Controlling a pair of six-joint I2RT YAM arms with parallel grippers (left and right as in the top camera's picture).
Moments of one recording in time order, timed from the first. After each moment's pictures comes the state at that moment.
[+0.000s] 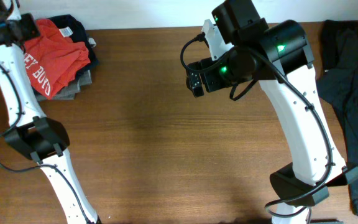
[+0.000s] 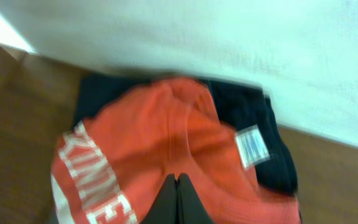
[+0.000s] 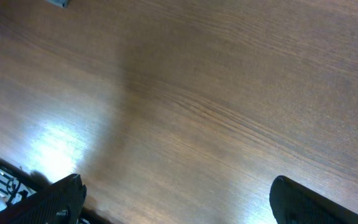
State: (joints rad) left arm 0.34 2.62 2.91 -0.99 0.03 -0.01; right arm 0.47 1.94 2.52 -1.69 -0.17 0.16
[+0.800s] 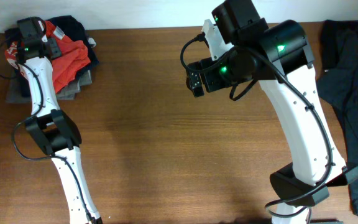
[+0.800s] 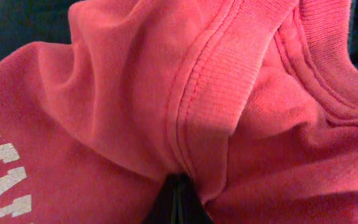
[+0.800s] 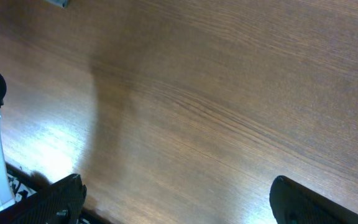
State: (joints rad) left arm 0.30 2.95 2.95 -0.81 -0.14 -0.02; right arm 0.47 1.94 2.52 -1.69 -0.17 0.16
